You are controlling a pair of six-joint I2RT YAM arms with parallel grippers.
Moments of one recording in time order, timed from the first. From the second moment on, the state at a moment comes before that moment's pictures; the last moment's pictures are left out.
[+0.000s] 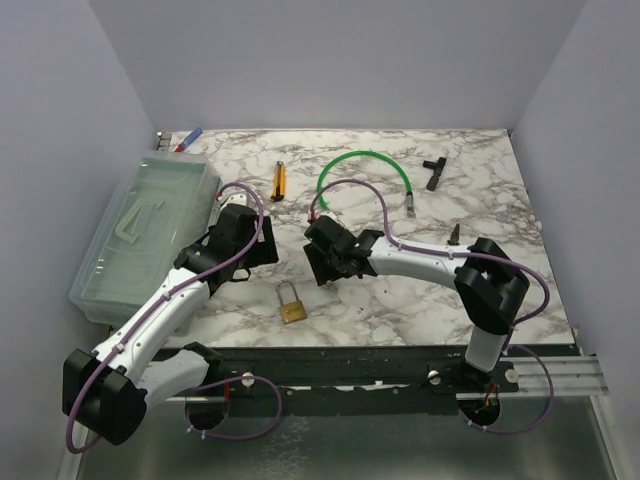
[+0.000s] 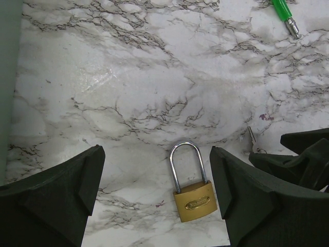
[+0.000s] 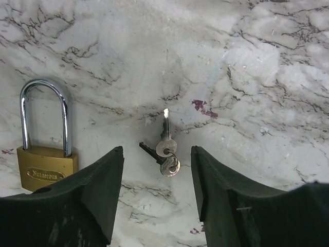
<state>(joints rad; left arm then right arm) -0.47 1.04 0.83 -0.59 -0.21 -0.51 0.97 1.79 1.22 -0.43 0.20 0.45</state>
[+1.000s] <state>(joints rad) -0.47 1.03 0.83 -0.59 -0.21 -0.51 0.97 1.91 1.28 -0.52 0.20 0.51</state>
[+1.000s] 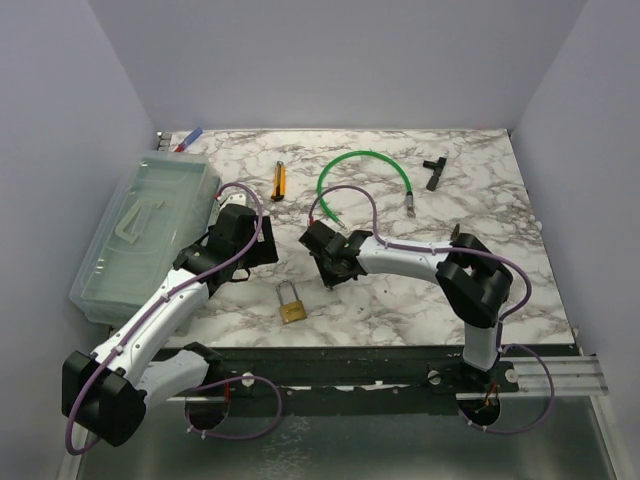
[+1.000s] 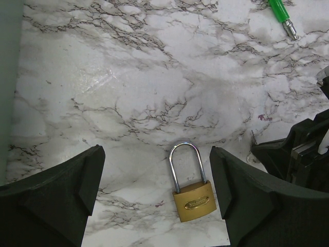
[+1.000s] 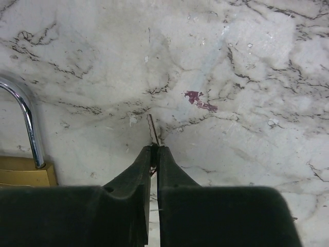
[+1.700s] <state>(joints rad) -0.47 1.02 0.82 -0.59 -0.19 -0.51 0.97 1.74 1.06 -0.35 0.25 0.50</state>
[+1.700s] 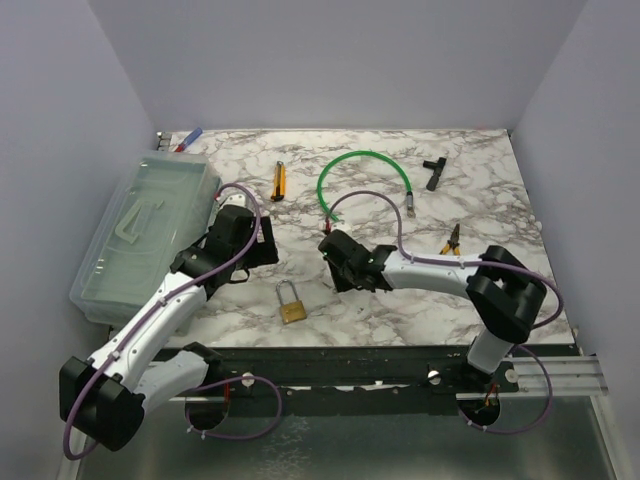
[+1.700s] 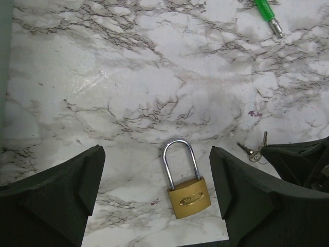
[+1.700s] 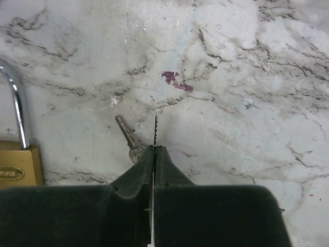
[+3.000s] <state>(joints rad) -0.47 0.79 0.69 -0.11 0.73 -0.58 0.97 1.16 0.75 0.22 -0.29 0.34</state>
